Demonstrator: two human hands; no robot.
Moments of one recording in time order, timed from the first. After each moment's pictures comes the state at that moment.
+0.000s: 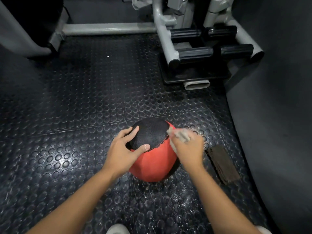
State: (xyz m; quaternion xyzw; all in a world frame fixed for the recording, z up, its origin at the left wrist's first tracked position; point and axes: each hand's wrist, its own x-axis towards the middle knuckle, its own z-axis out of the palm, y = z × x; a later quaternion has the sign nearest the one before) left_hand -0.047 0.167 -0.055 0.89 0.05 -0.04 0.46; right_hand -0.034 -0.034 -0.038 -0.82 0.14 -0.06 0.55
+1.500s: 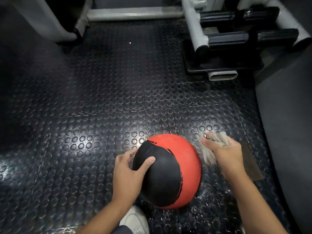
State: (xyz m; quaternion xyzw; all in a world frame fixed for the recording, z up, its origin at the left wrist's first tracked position) left_hand -0.143 0.176 -0.062 0.82 0.28 0.00 0.50; right_hand -0.060 -0.065 -0.039 -0.71 0.25 0.05 0.66
